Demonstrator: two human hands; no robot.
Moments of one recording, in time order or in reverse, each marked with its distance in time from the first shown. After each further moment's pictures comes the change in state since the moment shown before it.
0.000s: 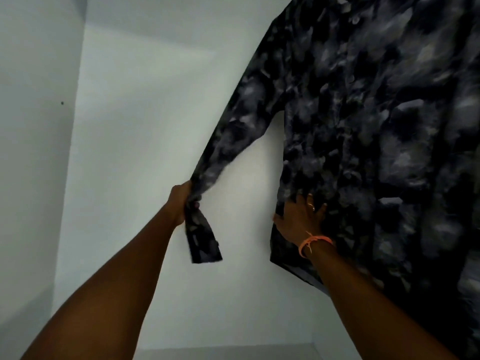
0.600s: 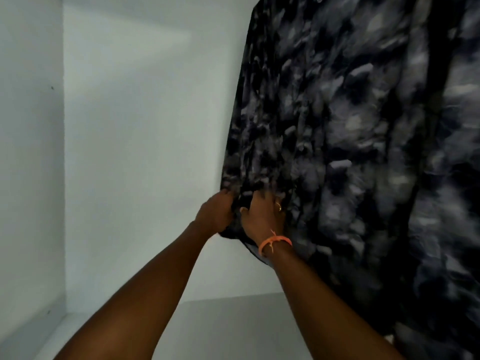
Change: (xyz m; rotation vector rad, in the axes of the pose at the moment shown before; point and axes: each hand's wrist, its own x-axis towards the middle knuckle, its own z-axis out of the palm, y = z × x) left_hand -0.105 -0.058 0.054 1.123 -0.255 0.733; right_hand -0.111 -0.051 -0.013 0.344 0.090 0.094
